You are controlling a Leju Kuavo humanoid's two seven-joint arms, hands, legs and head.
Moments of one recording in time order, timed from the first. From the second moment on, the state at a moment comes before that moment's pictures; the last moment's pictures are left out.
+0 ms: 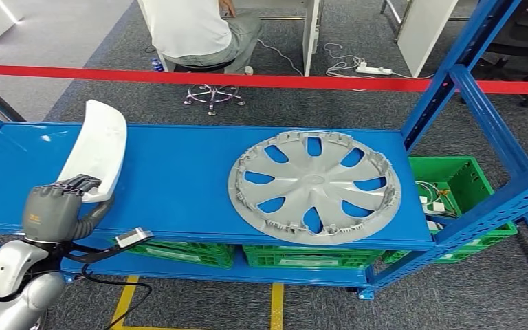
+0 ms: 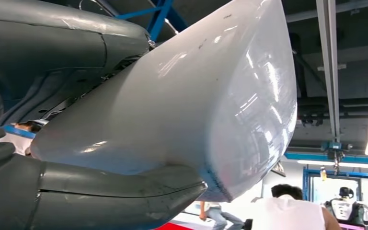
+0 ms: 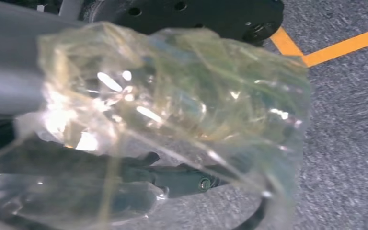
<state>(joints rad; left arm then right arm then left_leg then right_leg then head) -0.02 0.29 -0.24 -1.68 -1.05 0.60 -0.04 0.28 0.35 -0.68 -0.87 0.38 0.12 0.00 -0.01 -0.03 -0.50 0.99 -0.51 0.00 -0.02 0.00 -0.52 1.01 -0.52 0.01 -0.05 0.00</state>
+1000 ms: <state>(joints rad) 0.10 0.30 -0.15 -1.81 -1.09 0.58 -0.04 0.22 0.35 -0.74 -0.80 0.54 0.13 -0.27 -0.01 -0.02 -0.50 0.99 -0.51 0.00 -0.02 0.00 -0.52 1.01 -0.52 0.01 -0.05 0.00</state>
